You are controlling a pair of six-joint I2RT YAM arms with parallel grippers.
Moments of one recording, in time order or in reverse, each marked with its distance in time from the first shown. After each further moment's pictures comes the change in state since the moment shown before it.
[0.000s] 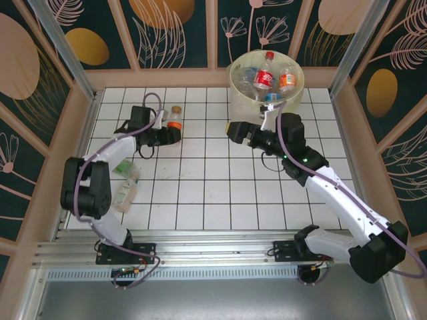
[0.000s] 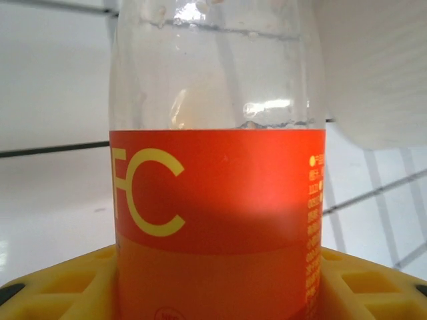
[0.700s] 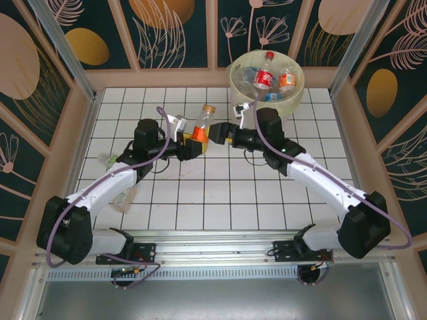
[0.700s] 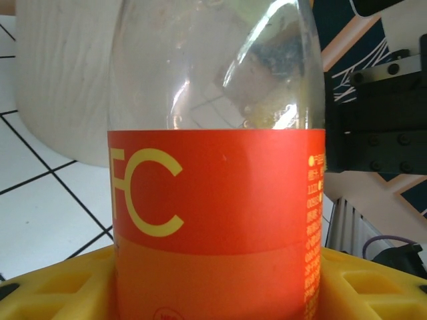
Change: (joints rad) left arm -0.231 -0.335 -0.259 0.406 0.236 -0.072; right arm 0.072 0.213 0.060 0.142 -0.180 0.056
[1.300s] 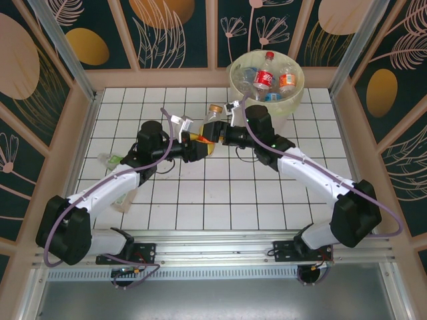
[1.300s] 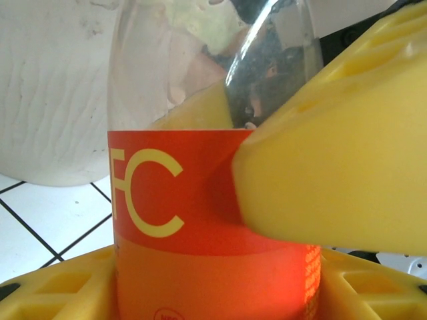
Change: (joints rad) left arm -0.063 0.000 -0.006 0.100 0.015 -0.073; right arm 0.030 0.094 0.053 0.043 0.008 -0.001
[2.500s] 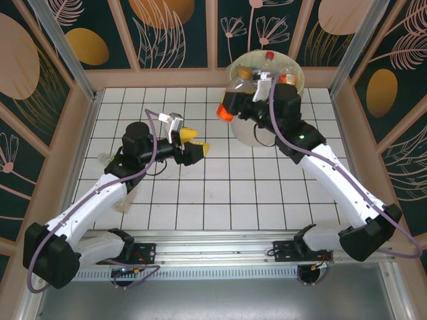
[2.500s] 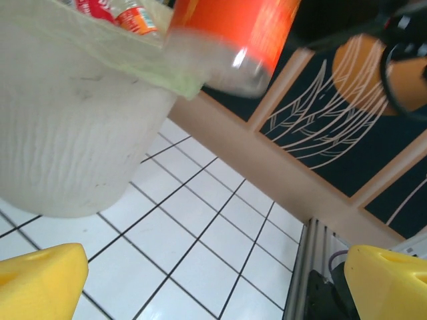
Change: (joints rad) left arm -0.002 -0.206 0.028 -0.169 -0.076 0.049; right arm -0.064 -0.132 0.306 -0.284 0.396 -0.275
